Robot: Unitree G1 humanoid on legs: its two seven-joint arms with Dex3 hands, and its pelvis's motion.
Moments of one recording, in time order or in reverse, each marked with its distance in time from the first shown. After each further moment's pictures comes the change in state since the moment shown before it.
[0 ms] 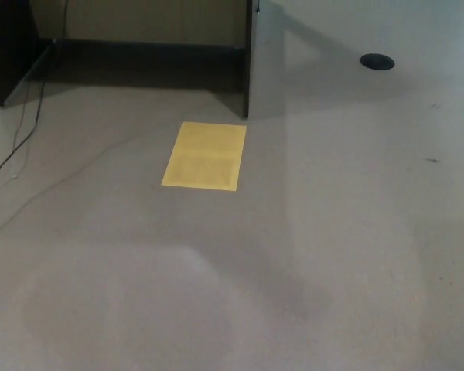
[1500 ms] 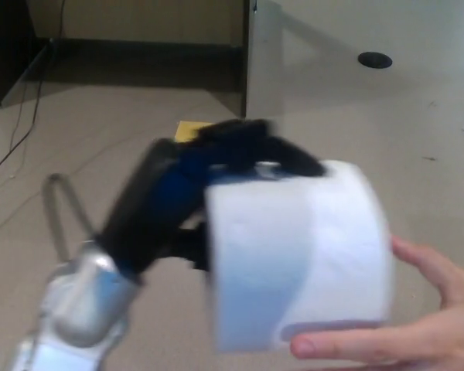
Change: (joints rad) left_arm -0.438 -0.290 -0.467 -1.256 0.104 0.163 -0.064; right_arm 0.138 0.017 0.061 0.007 -0.010 -0.012 -0.004
